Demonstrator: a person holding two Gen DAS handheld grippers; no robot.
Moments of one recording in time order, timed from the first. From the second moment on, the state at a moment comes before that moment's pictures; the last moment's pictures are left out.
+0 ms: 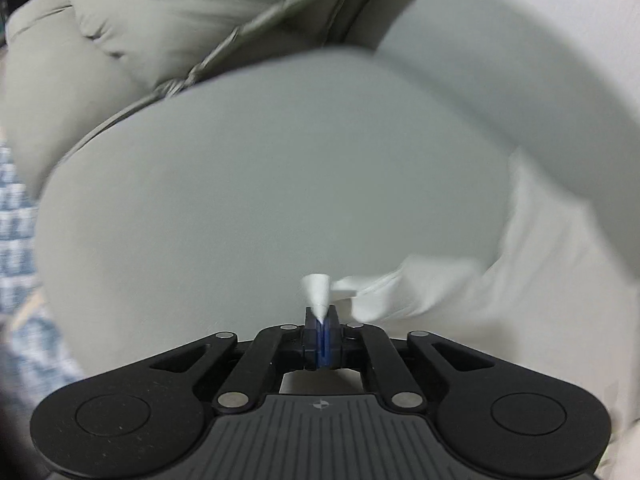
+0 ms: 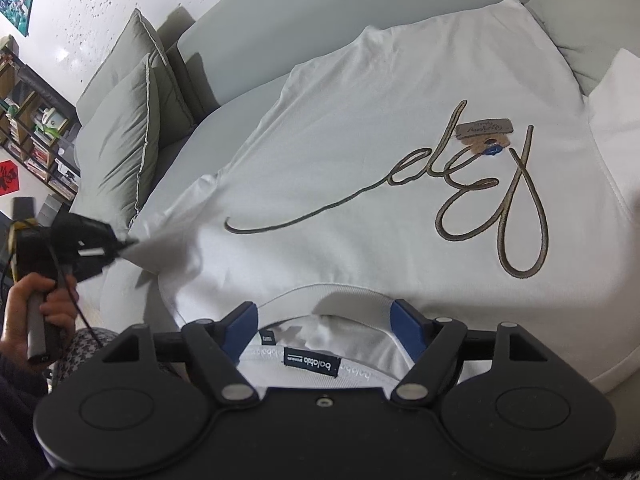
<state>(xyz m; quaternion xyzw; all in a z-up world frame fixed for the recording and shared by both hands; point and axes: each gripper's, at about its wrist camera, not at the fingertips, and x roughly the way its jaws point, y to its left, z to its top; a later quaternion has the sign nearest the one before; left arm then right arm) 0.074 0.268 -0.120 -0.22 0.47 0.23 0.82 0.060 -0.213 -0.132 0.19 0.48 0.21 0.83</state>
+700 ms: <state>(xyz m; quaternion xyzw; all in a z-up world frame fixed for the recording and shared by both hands) 0.150 0.297 -0.135 -0.24 0.49 0.07 0.83 0.062 -0.212 -0.130 0.19 0.48 0.22 0.83</state>
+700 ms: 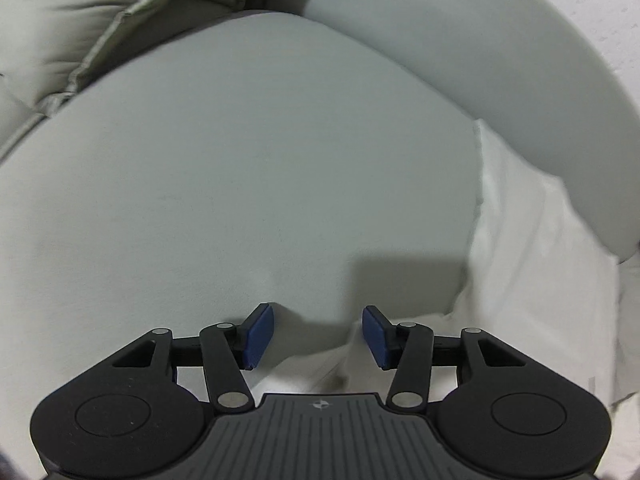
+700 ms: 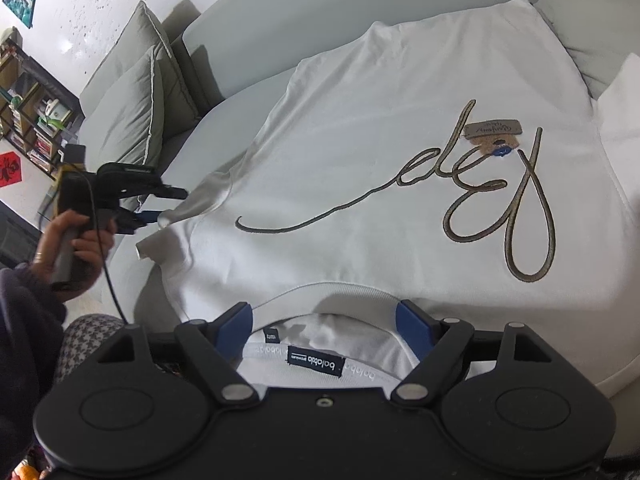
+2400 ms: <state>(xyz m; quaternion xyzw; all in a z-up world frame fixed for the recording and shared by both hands) 0.076 0.261 -0.126 -0.10 0.46 0.29 0.83 0.042 -0.253 -0.130 0.29 0.46 0.19 0.82</state>
